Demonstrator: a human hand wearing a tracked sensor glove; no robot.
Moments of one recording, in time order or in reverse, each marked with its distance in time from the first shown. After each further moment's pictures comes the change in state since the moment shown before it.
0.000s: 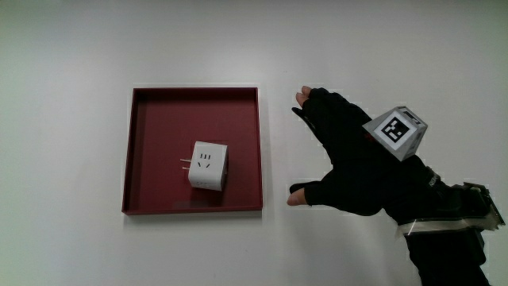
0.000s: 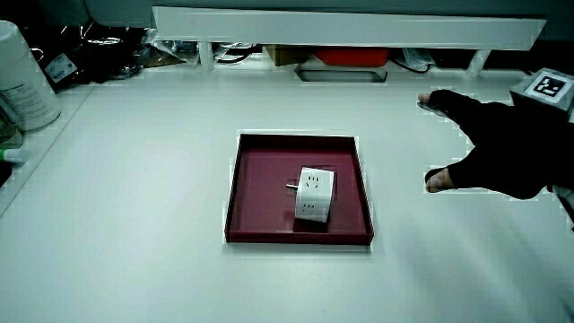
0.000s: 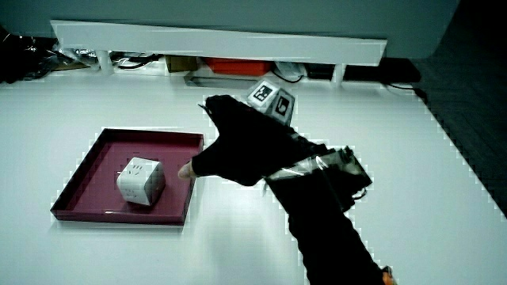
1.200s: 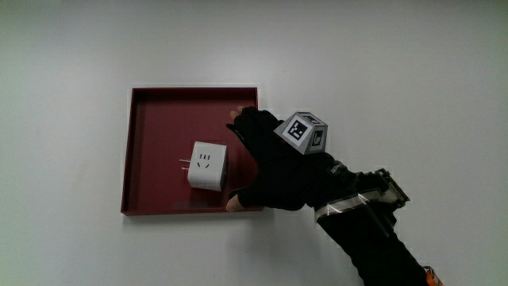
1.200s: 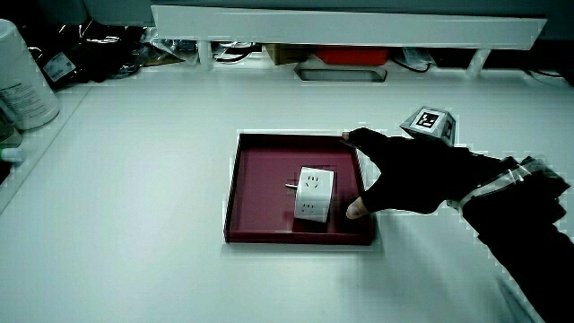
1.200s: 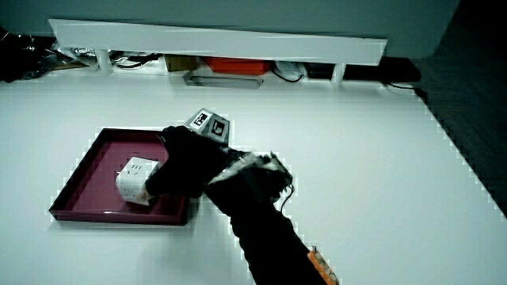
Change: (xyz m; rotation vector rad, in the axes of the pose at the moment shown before) arm 0.008 0.101 -0.074 -0.094 -0.079 0.019
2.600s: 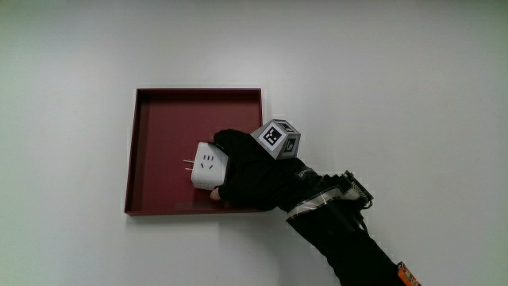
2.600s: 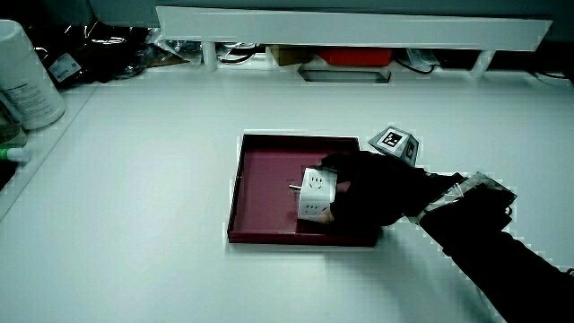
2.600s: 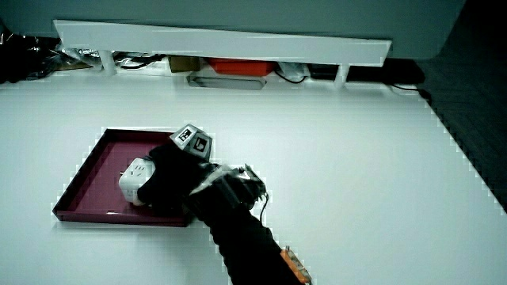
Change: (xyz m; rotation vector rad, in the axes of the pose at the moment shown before) arm 0.013 0.036 -0.034 0.092 0.061 0.004
